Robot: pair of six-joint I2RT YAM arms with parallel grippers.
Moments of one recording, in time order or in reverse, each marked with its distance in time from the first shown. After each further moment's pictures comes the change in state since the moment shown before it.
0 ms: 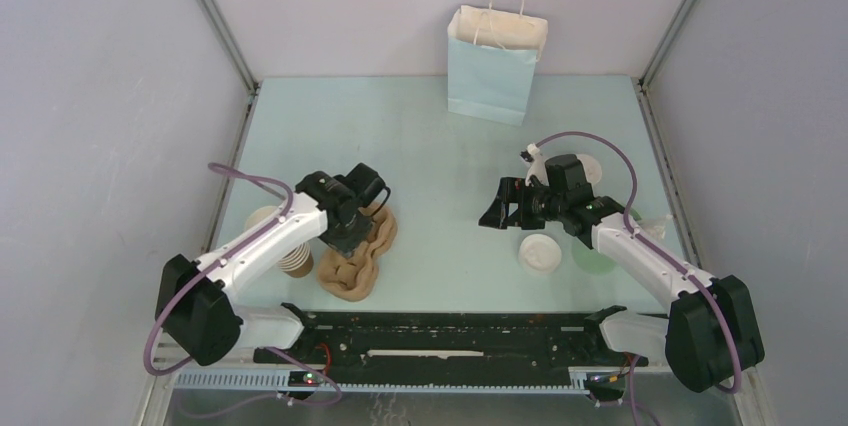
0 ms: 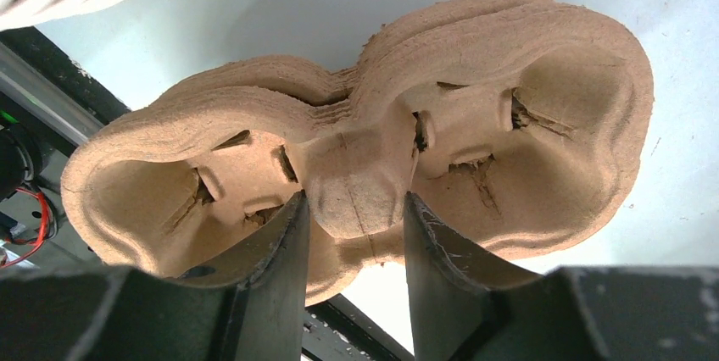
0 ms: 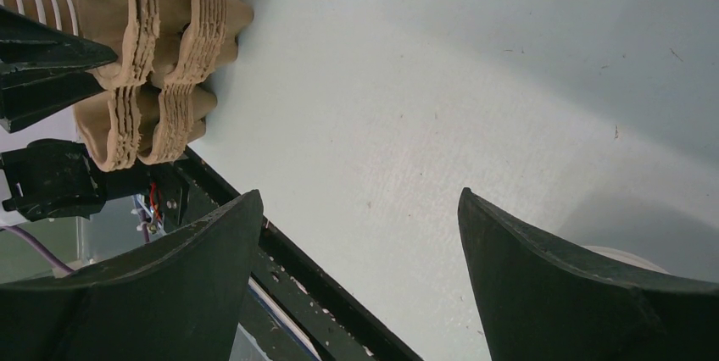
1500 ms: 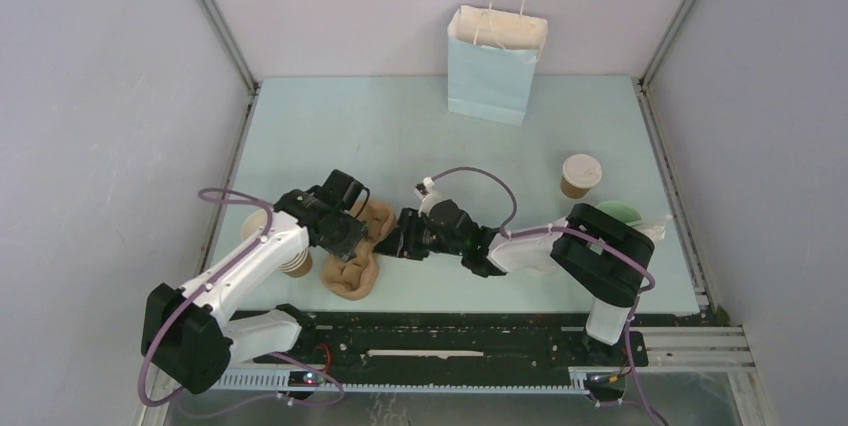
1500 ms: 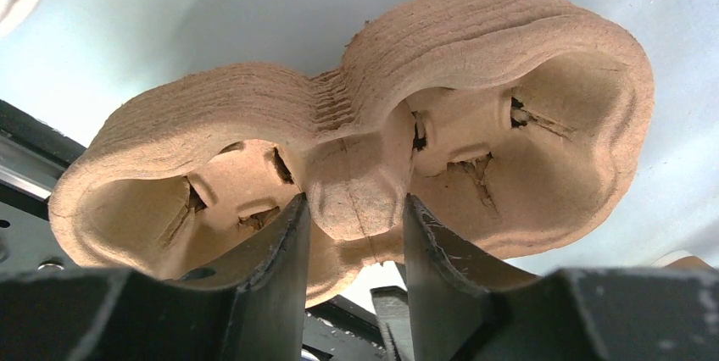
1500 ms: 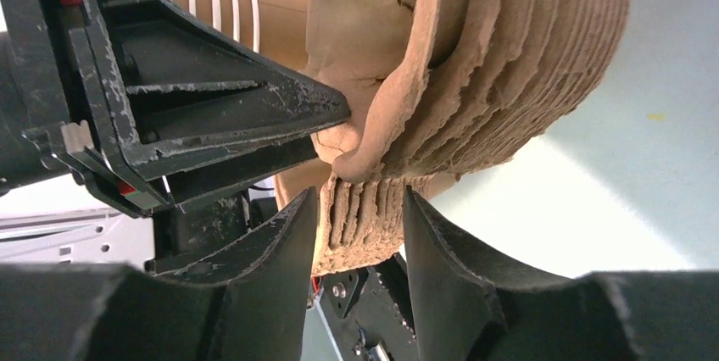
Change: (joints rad) left arm 0.114 -0.143 -0.172 0.216 0.148 0.126; right arm 0.639 0.599 0.101 0.897 0.286 0.629
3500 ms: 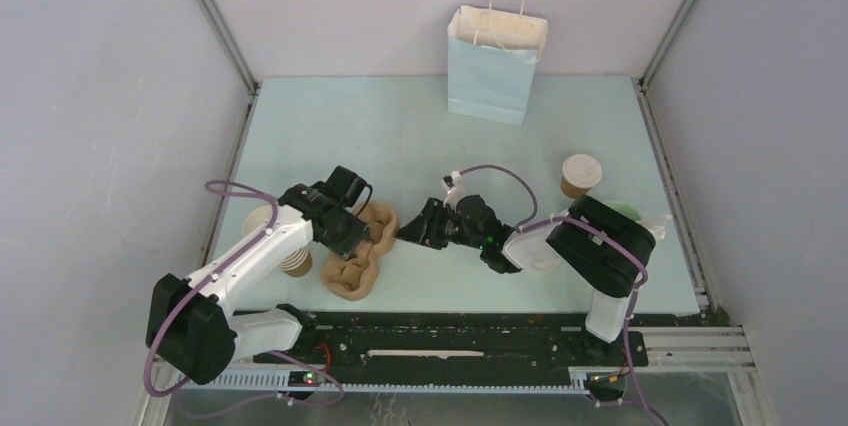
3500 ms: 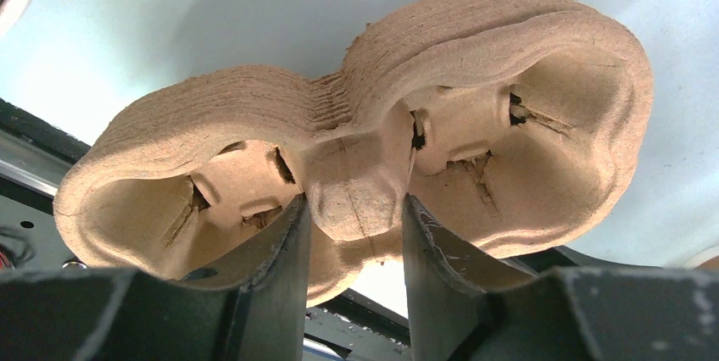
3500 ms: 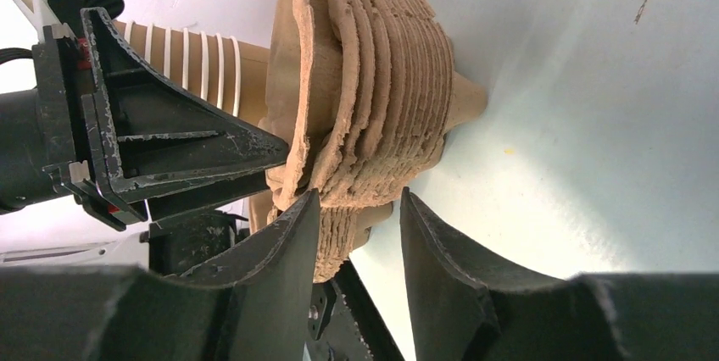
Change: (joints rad) left arm 0.005 0.045 0.027 -0.012 0.015 0.066; right arm -0.132 0.023 -0.136 0.216 -0.045 0.008
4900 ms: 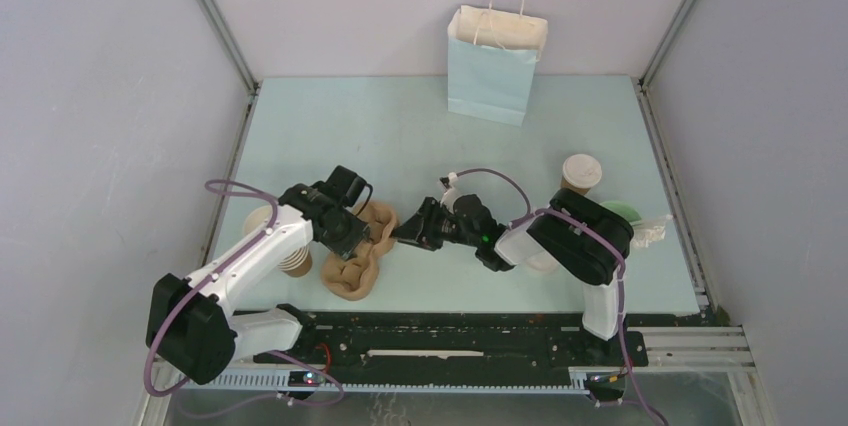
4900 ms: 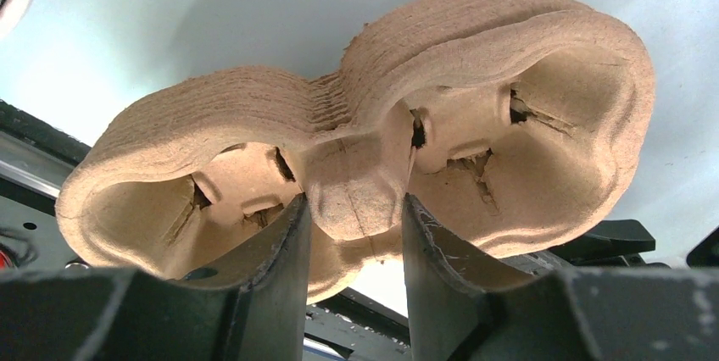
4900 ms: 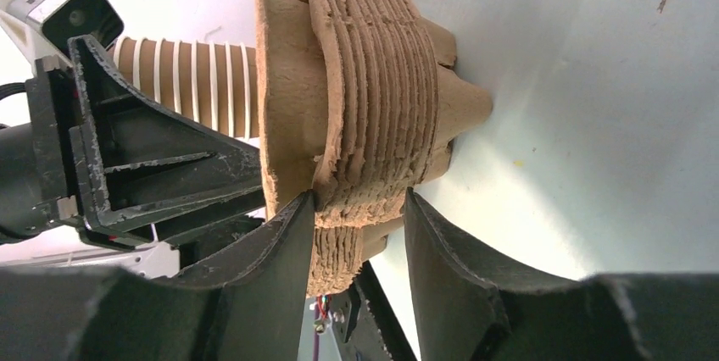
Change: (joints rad) left arm -0.001 0.000 0.001 0.001 0.001 0.008; right arm -0.023 0.129 0.037 0.116 -0.081 0.130
